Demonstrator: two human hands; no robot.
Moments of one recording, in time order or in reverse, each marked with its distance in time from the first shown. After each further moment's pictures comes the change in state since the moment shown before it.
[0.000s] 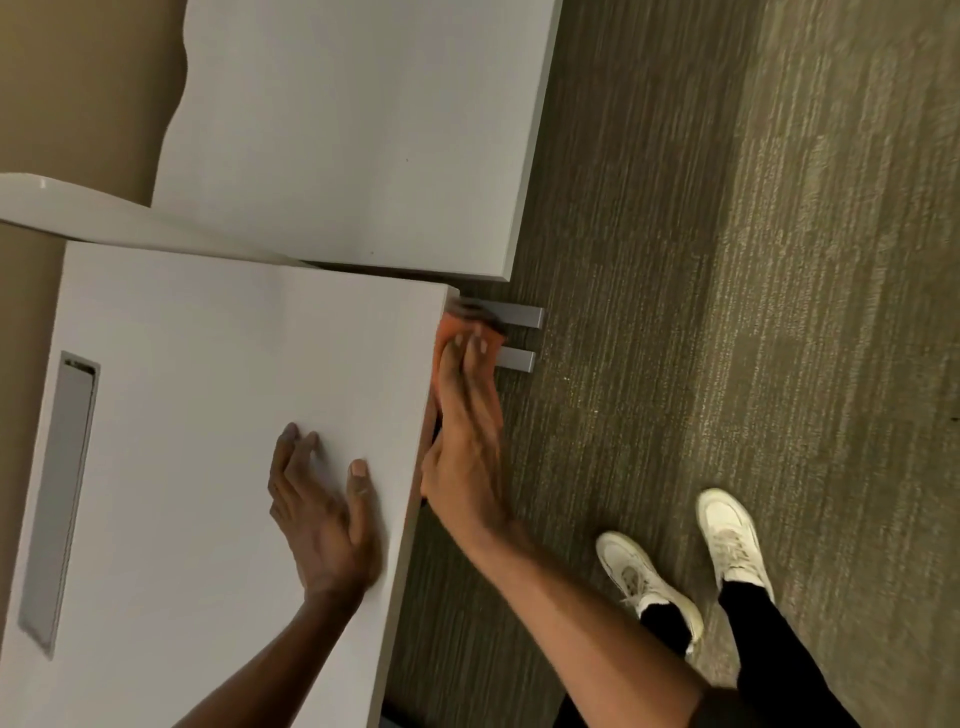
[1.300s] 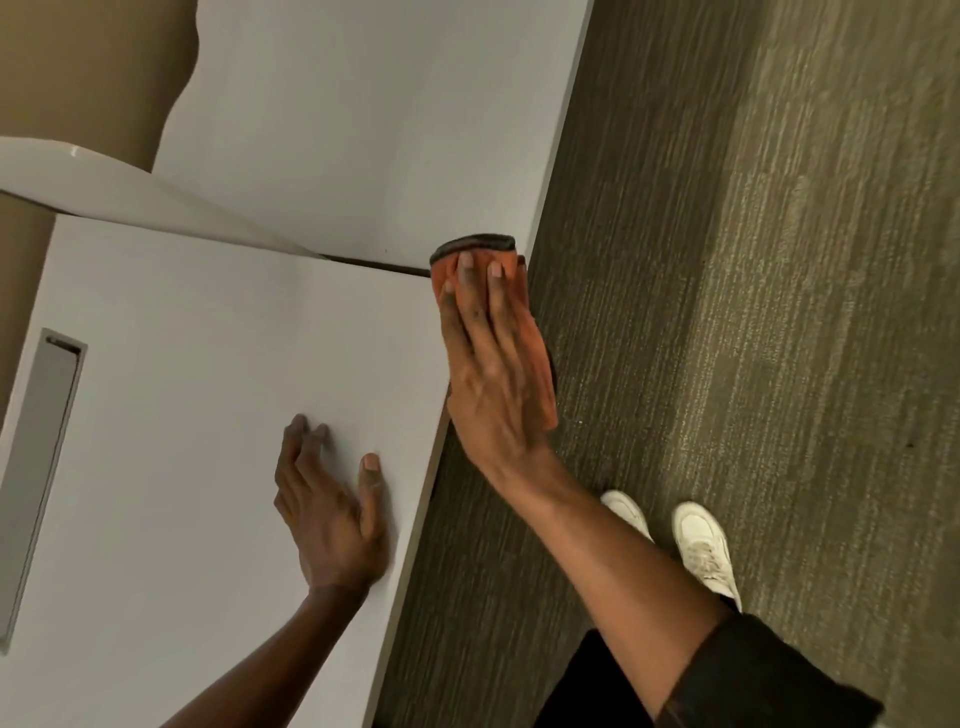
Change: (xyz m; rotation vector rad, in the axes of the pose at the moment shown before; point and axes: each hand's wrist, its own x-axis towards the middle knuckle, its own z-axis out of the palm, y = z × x) left_hand 0.001 0.003 -0.003 -0.009 -0.018 -0.002; right_hand 0.060 -0.017 -0.036 -0.590 -0.156 -0.250
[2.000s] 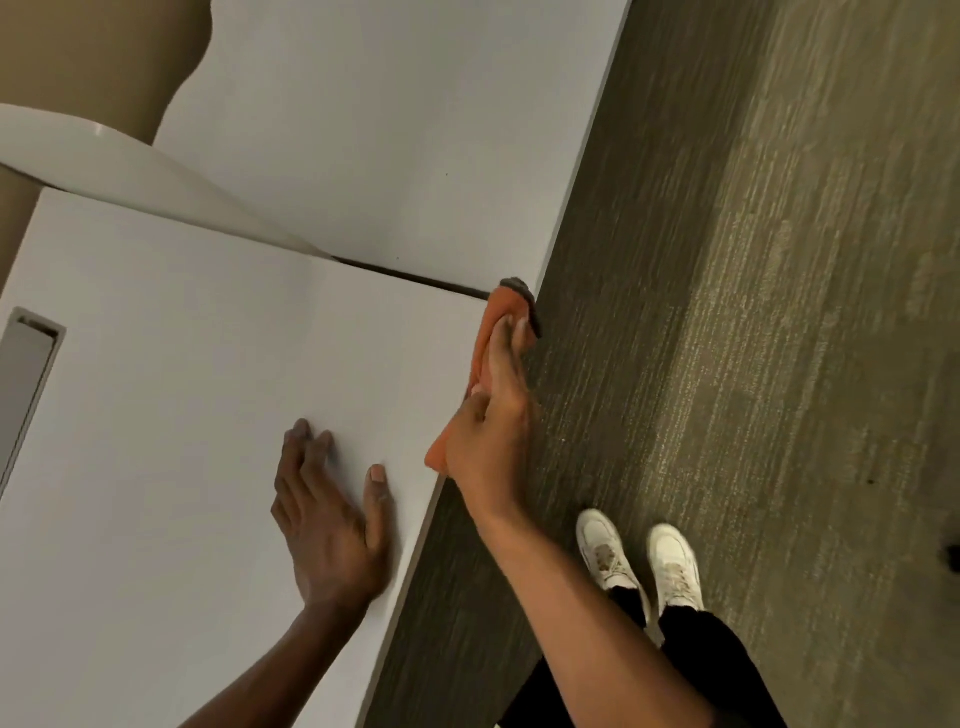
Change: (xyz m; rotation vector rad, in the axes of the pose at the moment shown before) left_hand 0.002 -0.016 0.011 0.023 0.013 -0.005; right_hand -0.008 -0.047 0.005 0.735 0.183 0.534
